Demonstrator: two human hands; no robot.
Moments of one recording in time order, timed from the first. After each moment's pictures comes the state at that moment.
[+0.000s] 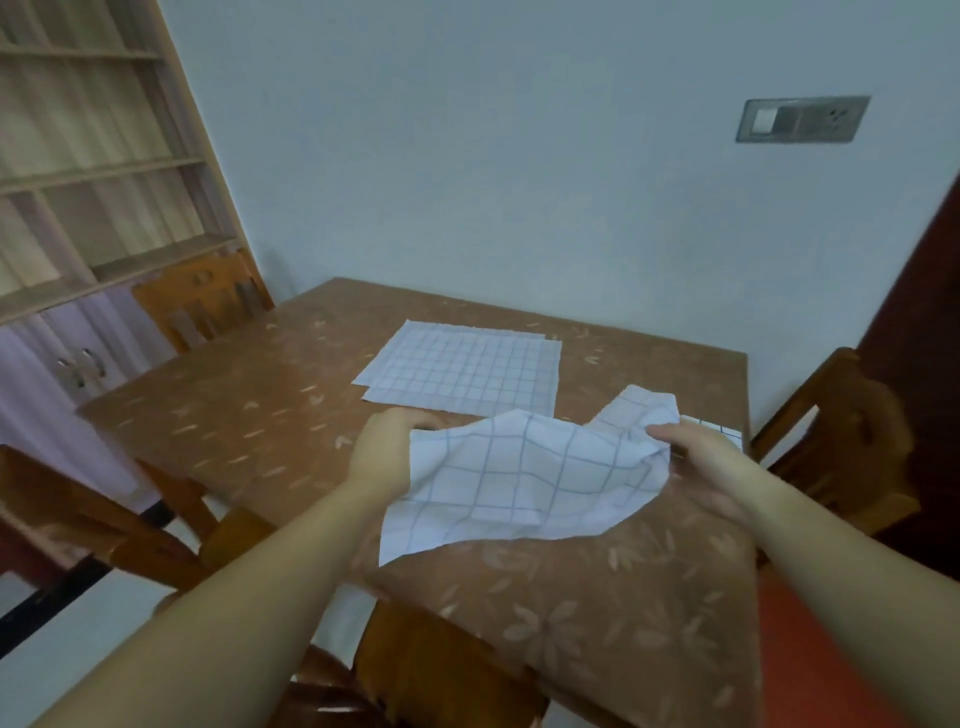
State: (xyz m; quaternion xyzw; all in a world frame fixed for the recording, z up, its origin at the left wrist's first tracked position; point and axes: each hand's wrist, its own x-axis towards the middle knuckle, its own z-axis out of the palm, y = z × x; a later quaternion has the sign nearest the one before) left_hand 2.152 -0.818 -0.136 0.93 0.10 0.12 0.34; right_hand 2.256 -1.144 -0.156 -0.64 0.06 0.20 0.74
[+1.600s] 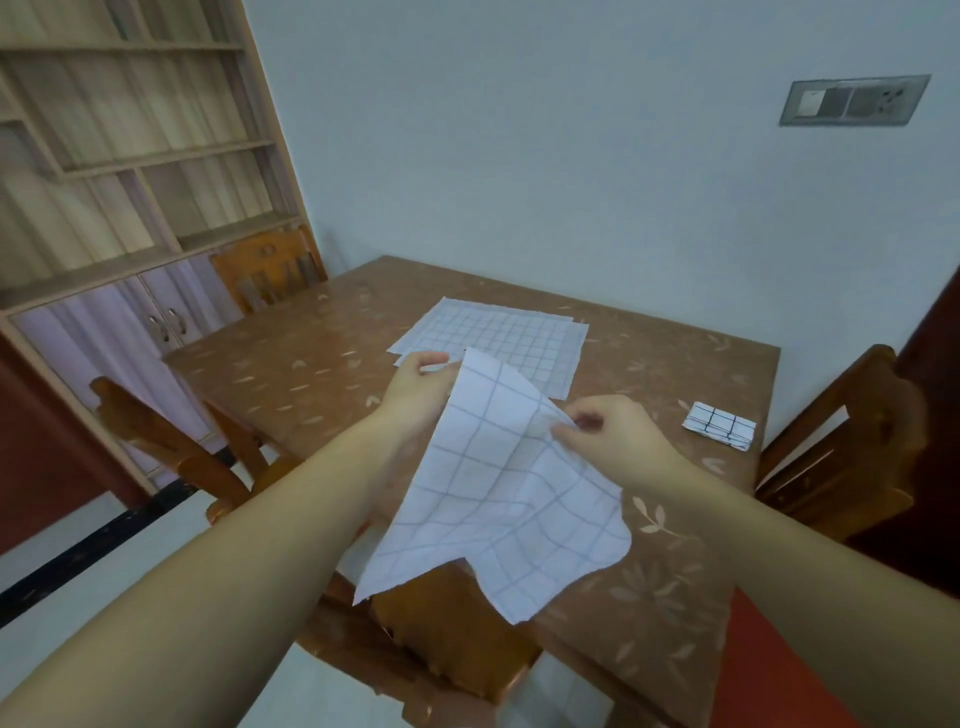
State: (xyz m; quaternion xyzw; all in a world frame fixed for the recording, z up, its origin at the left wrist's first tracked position) left_hand 2.112 -0.902 -0.080 0.72 0.27 0.11 0.63; right_hand 2.176 -1.116 -0.114 -0.87 -0.28 0.05 0.40
